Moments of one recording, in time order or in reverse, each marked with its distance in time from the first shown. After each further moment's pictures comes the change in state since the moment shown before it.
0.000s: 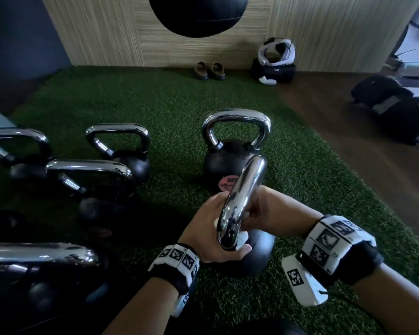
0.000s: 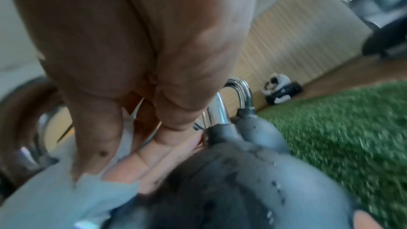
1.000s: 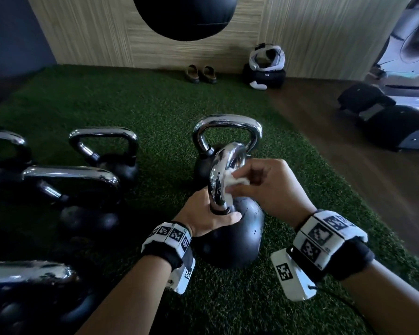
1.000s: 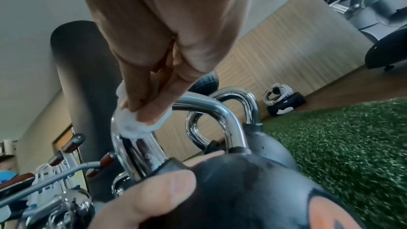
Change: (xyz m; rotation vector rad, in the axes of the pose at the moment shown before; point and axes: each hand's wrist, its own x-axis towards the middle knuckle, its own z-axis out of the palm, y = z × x) left_hand 0.056 -0.024 -0.010 -0.116 -0.101 -0.236; right_hand 0.012 -0.022 -0.022 0.124 0.593 -0.050
